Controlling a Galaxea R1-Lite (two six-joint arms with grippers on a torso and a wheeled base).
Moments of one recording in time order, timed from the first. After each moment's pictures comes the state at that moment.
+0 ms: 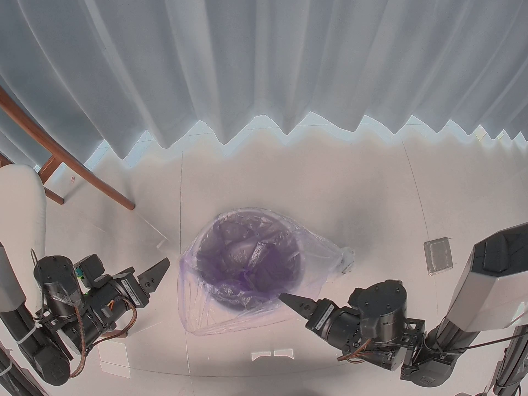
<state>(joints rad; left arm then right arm) -0.34 1.79 -0.02 -1.54 0.04 -0.50 0.86 2.10 -0.41 -1.26 -0.13 1.16</state>
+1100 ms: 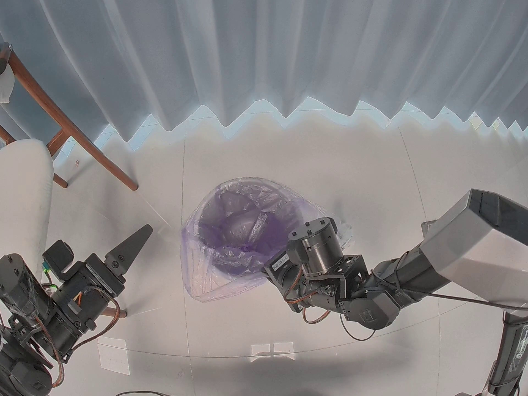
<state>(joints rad) -0.44 1.51 -0.02 -1.54 0.04 -0.74 0.81 2.20 -1.10 -0.50 -0.10 1.45</state>
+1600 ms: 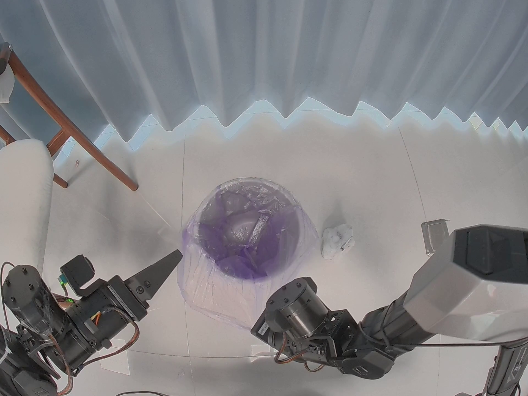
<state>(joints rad) -0.58 1.53 -0.02 -1.49 0.04 -0.74 0.97 2.20 -0.92 -0.51 -0.13 1.34</state>
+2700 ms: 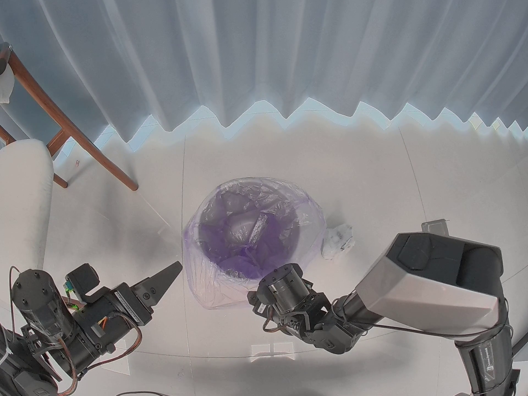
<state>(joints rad) -0.59 1.53 -0.02 -1.38 0.12 -0.75 0.86 2.44 -1.17 -0.50 -0.29 1.03</state>
